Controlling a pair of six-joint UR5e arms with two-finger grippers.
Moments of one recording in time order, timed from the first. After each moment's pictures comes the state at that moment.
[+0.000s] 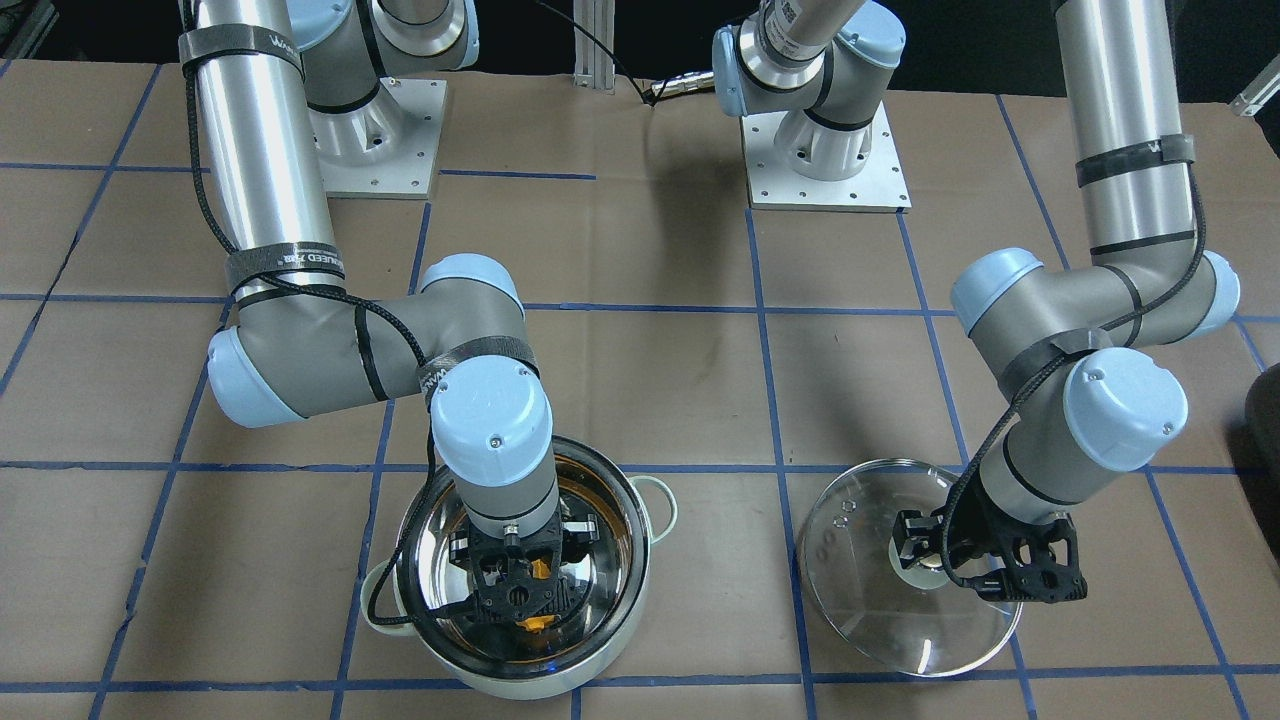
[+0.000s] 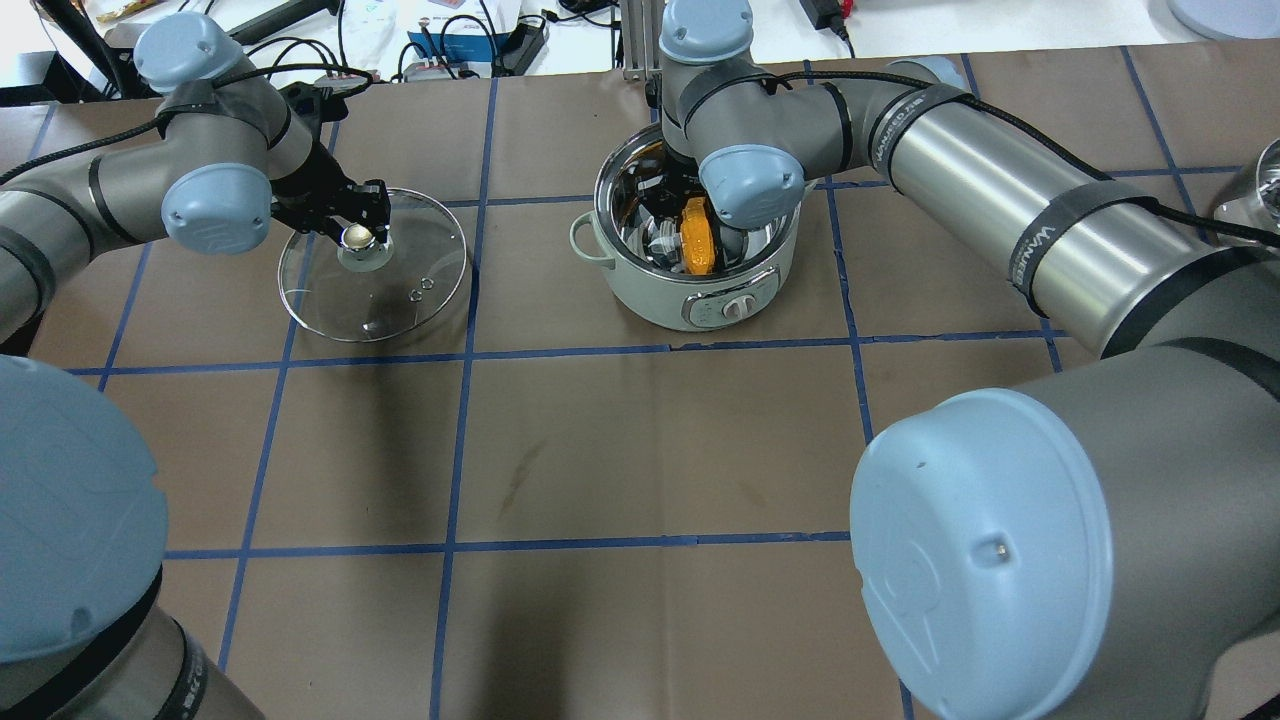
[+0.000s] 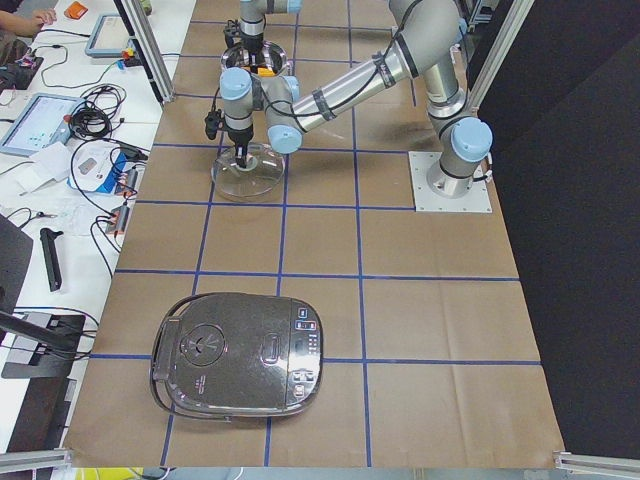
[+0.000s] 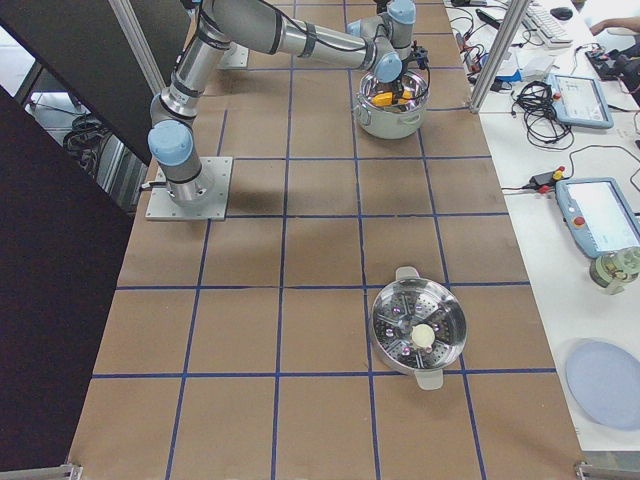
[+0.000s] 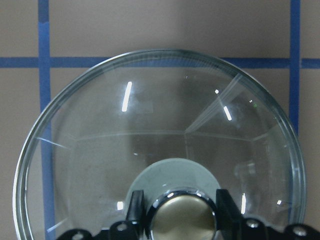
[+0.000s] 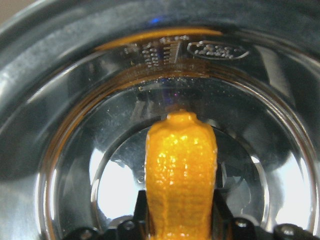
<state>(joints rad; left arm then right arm) -1.36 -2.09 -1.59 -0.94 1.50 0.20 1.83 -0.89 1.32 -2.11 -1.58 0.13</state>
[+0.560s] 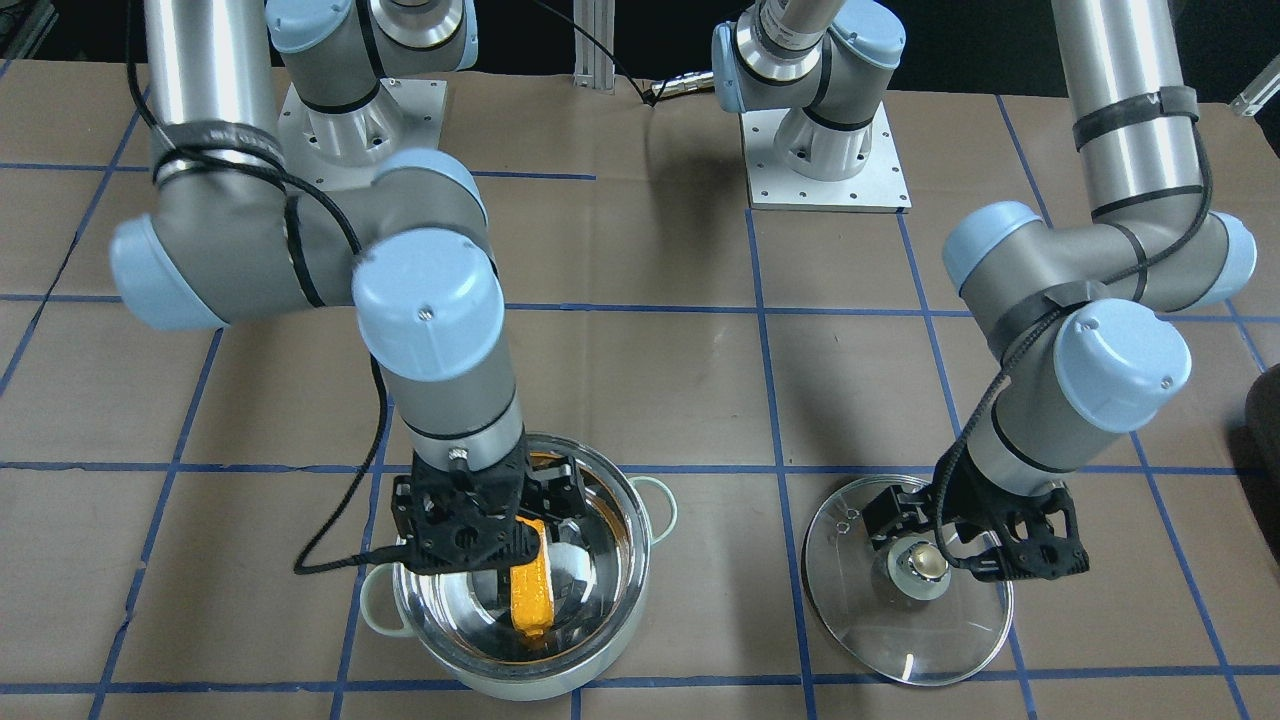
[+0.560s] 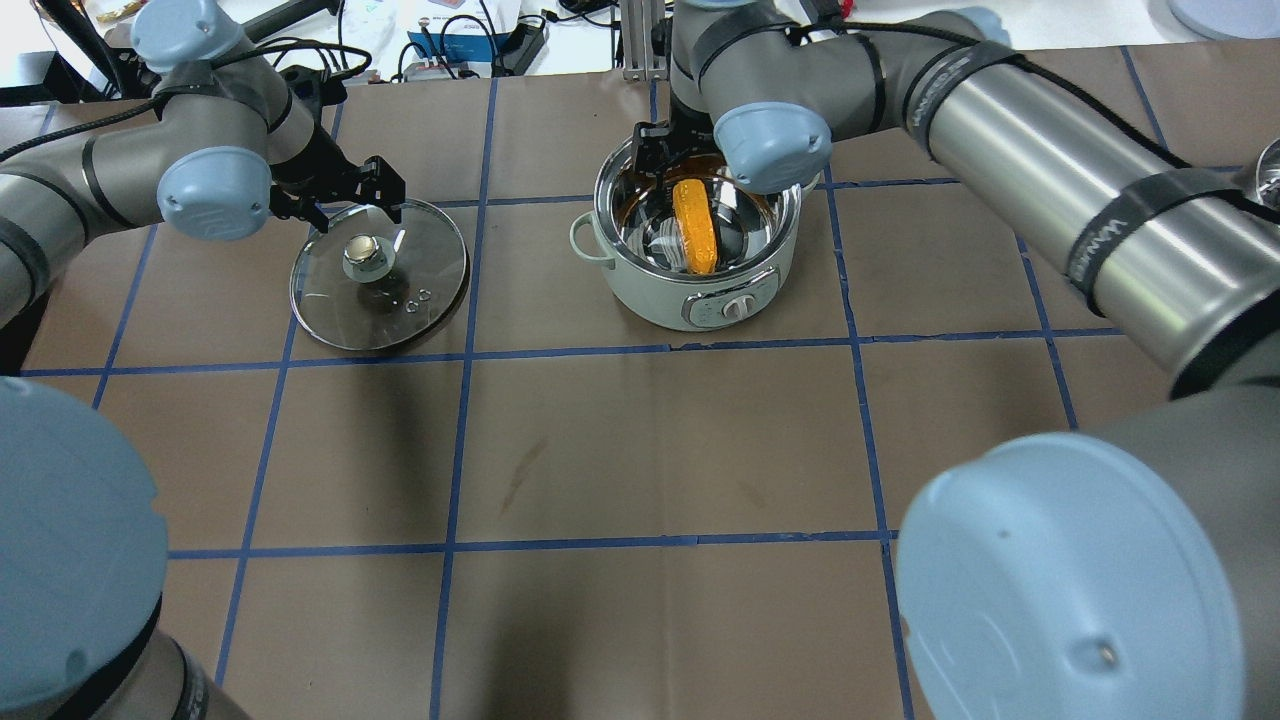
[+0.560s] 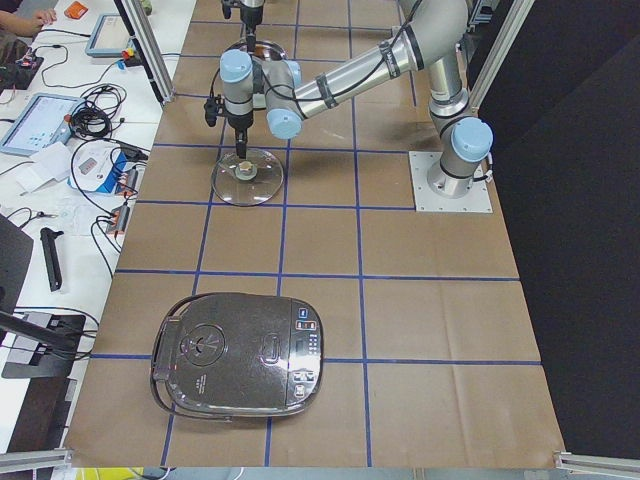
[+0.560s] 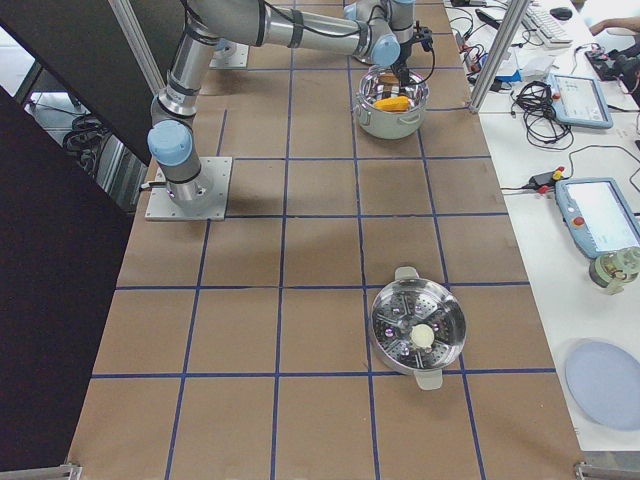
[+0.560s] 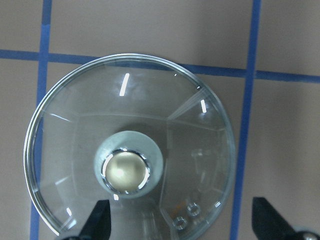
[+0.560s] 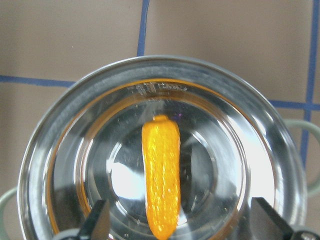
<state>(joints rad) -1.44 -1.98 -1.56 -1.08 1.52 0.03 1.79 -1.08 1.30 -1.98 -1.56 0.13</state>
